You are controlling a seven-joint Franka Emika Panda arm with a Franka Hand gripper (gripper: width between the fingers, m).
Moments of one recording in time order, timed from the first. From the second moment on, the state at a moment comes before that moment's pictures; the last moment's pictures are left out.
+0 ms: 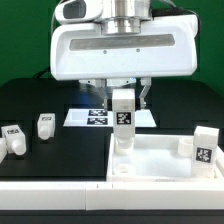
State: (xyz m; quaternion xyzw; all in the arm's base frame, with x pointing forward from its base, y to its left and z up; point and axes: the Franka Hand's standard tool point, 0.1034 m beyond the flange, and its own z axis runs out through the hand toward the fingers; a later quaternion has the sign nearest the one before) arm 0.607 -0.010 0.108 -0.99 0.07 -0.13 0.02
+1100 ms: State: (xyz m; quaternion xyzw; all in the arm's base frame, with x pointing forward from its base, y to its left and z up) arm 0.628 -0.008 0.084 -0.98 0.06 -0.21 -0.01
